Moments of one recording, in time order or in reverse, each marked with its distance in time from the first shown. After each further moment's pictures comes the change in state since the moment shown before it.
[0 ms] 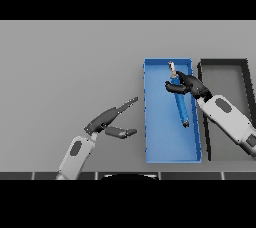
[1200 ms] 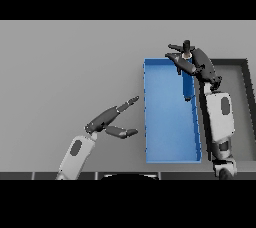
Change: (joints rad) left arm -0.009 -0.004 0.003 -0.009 0.006 -0.001 0.025; right arm 0.161 0.529 -0.955 -0.125 0.584 0.341 0.000
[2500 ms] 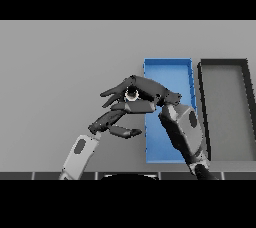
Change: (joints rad) left arm -0.018 -0.032 -0.009 0.054 0.020 -0.024 0.037; right arm -0.090 0.287 0.205 -0.384 -0.301 0.254 -0.009
